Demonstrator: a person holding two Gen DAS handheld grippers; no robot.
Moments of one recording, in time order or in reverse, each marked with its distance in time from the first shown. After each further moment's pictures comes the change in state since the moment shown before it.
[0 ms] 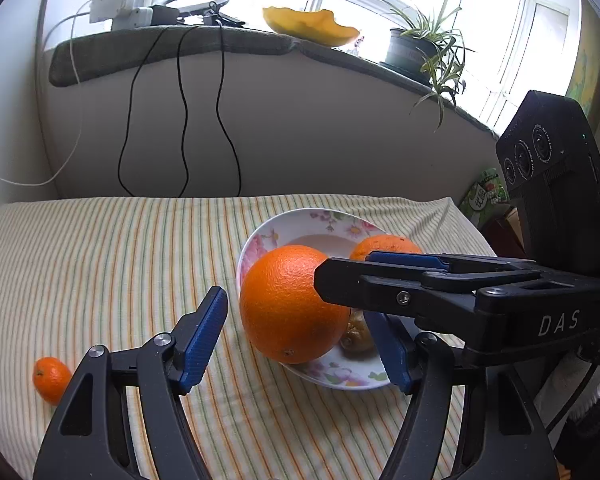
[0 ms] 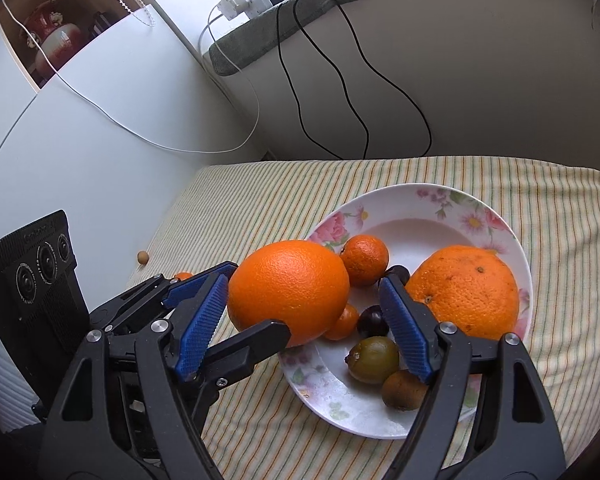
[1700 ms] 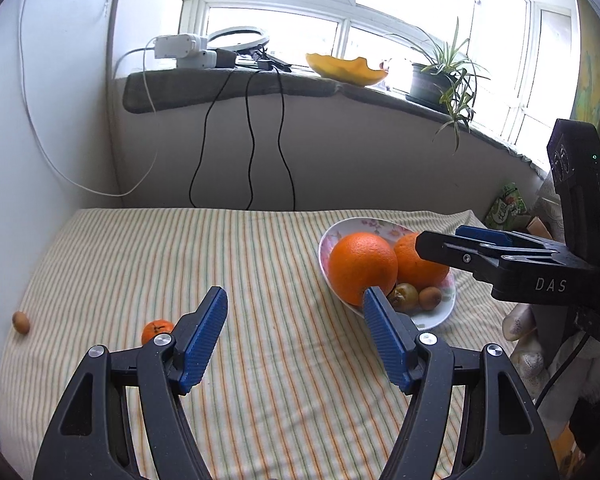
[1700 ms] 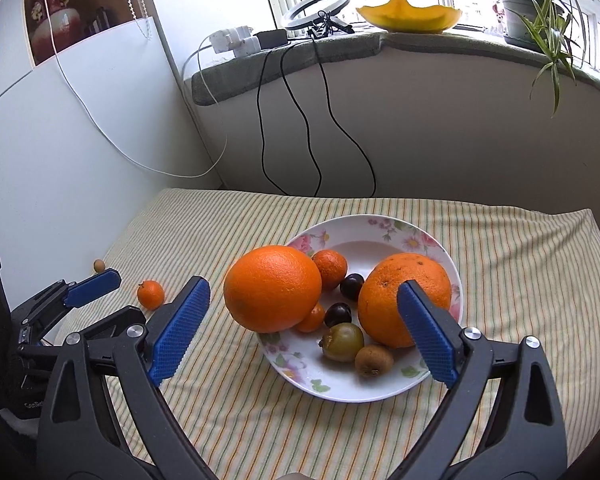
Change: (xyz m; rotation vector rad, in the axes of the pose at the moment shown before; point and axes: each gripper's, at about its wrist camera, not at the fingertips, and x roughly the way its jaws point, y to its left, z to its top) left arm -0.082 0.034 -0.031 0.004 -0.118 0.136; right arm -0.041 0.051 -0.029 -0.107 -0.176 -0.282
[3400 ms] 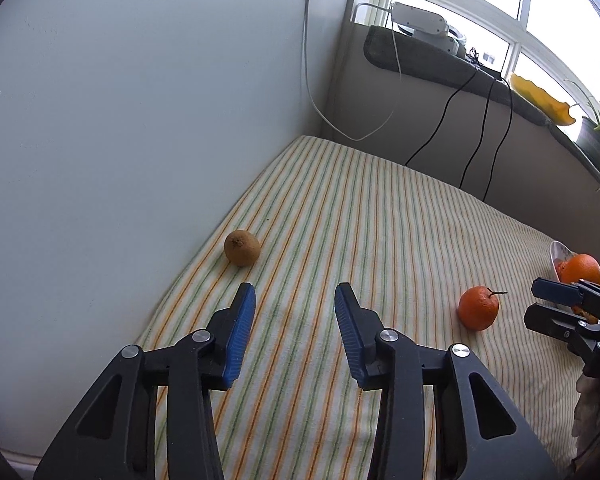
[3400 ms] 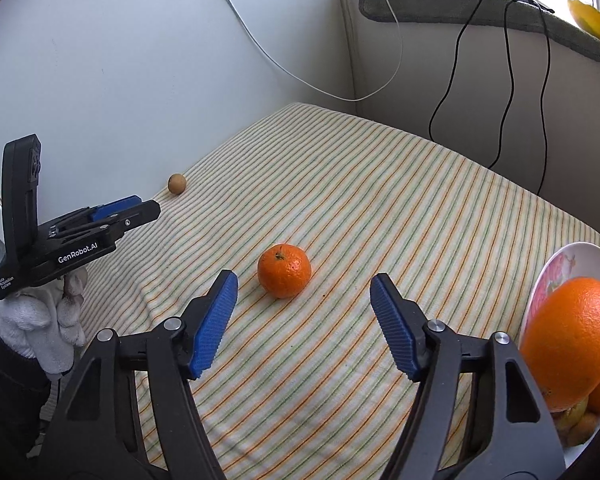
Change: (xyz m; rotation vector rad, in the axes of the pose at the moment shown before) left arm -0.020 0.197 -0.060 -0.321 0.067 0.390; right arm 0.110 0.161 -0.023 -0.299 0.208 0.275
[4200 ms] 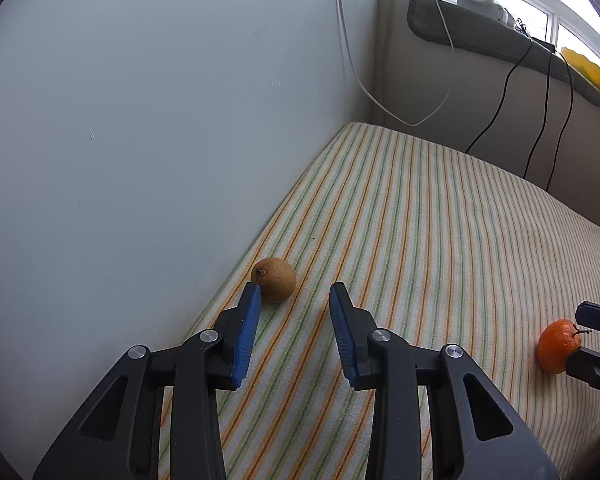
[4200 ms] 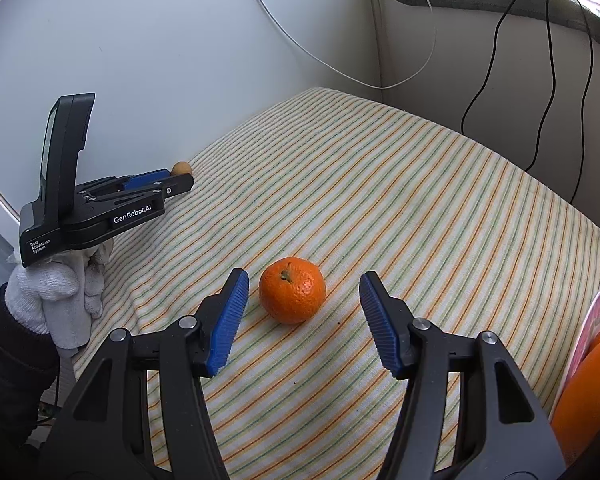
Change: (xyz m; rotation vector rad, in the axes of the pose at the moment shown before) left arm 0.044 0.004 0.016 0.033 0.047 0.209; right arm 0.041 -0.001 0.011 -0.052 0.043 0.072
